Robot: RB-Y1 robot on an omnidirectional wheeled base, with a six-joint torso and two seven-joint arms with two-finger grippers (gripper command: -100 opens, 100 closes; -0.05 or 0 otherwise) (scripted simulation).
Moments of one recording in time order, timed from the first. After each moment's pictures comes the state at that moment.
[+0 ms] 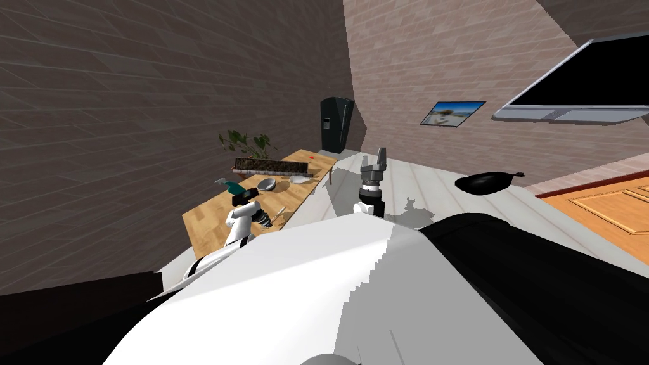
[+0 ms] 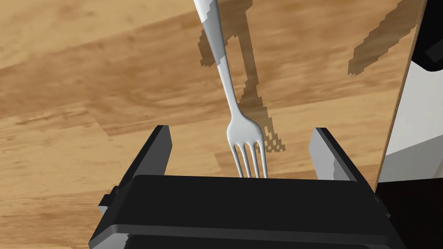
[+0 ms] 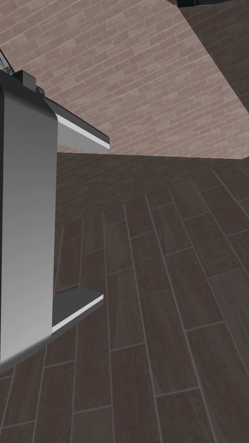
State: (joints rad) left arm -0.31 0.39 0.38 -0.93 0.19 1.34 0.17; right arm 0.50 0.00 0.04 -2.31 -0.12 -0.55 0.12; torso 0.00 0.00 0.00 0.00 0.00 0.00
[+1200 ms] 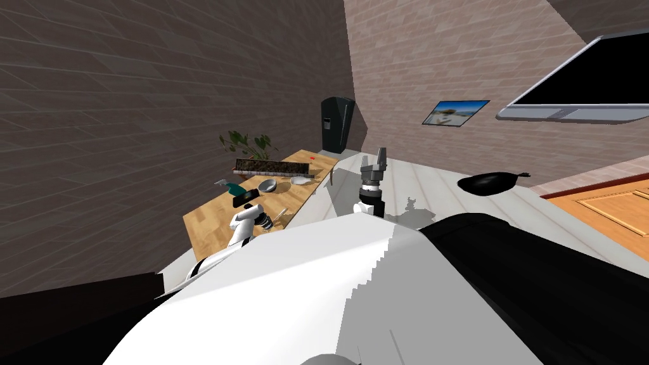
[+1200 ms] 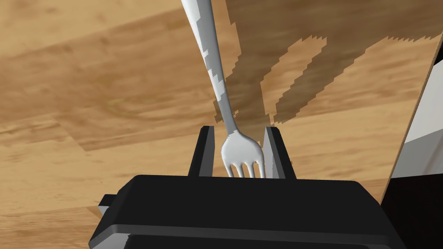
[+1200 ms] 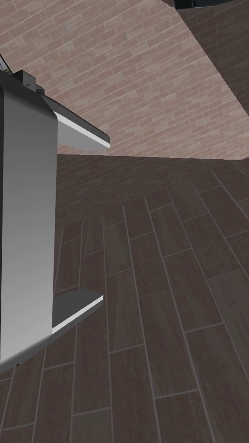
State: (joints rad) left arm -0.29 0.38 0.37 -0.85 0.18 1.28 0.18; right arm 0.50 0.00 0.04 -2.31 -0.12 -0.55 0.12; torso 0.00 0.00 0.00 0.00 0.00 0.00
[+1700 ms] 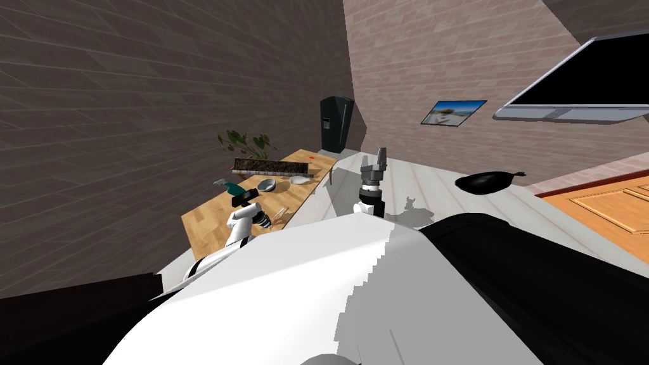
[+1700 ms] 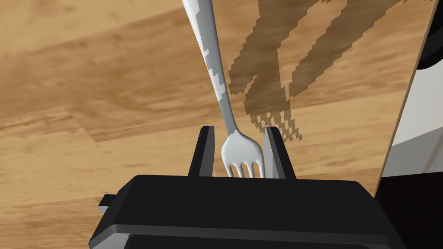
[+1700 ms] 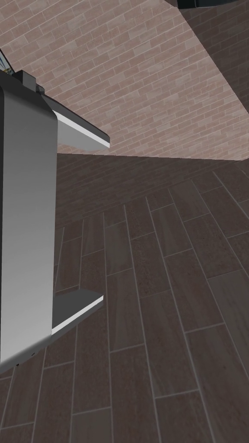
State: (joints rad) left arm -0.30 0.39 0.38 -0.89 0.19 1.33 0.18; right arm 0.50 0.00 0.04 -2.31 -0.12 -0.55 0.12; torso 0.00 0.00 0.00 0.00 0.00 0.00
